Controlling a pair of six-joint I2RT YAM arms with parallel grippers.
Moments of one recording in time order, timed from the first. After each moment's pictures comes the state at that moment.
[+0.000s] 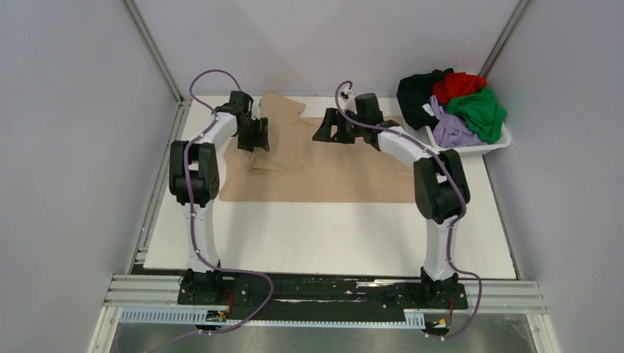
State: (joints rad) left arm -0.12 2.17 1.74 -0.66 0.20 -0.14; right arm 0.36 1.98 1.49 -0.12 -0.50 0.44
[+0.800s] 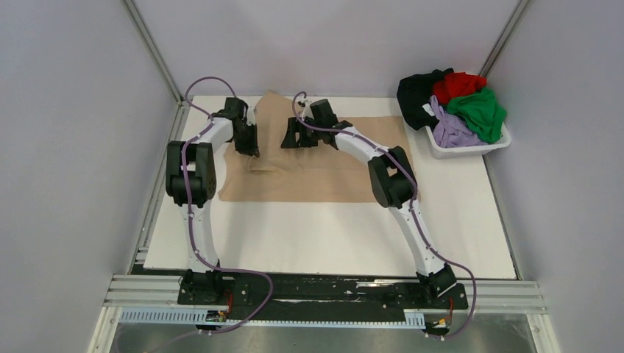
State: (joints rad) left arm -0.08 2.16 1.65 -0.61 0.21 -0.12; right arm 0.54 2.56 2.14 -0.22 -0.47 0.41
